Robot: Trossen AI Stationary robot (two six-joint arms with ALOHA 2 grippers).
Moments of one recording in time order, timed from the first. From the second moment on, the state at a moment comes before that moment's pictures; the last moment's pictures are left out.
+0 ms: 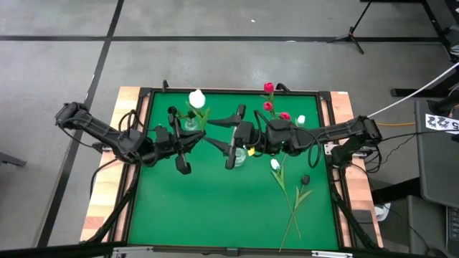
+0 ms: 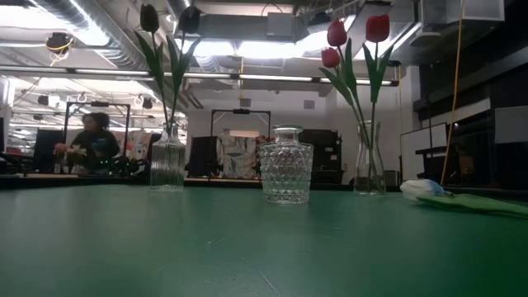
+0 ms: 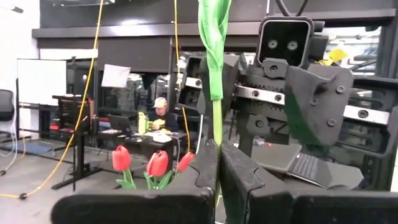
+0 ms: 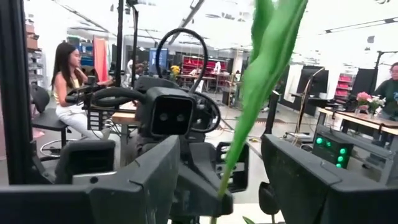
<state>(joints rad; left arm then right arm) -0.39 1.10 0.77 0.70 -0.73 0.16 0.20 1.69 1.59 0.31 0.32 -0.16</state>
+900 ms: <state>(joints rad) -0.35 1.11 0.77 0.69 -0.67 0.18 0.13 1.73 1.59 0.35 0.28 -0.12</state>
